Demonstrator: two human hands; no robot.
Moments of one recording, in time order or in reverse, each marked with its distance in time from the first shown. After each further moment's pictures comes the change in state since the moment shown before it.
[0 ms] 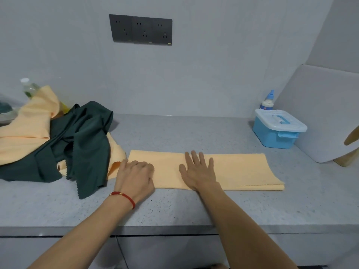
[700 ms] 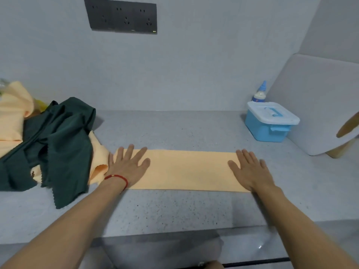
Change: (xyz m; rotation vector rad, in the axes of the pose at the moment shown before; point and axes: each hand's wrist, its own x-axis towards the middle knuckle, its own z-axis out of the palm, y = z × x) left_hand 0.067 -0.014 0.038 -0.194 -0.368 -0.180; right_hand -0.021 0.179 -0.026 -0.026 0.057 0.283
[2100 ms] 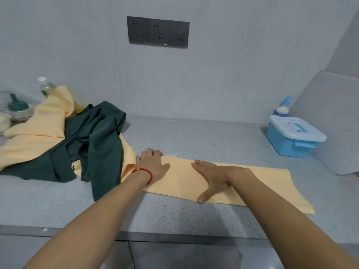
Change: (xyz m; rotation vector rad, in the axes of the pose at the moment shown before) left_hand 0.001 0.000 -0.024 -0.106 0.086 0.008; right_hand -0.003 -0.159 -0.040 -0.178 -0.545 -0.635
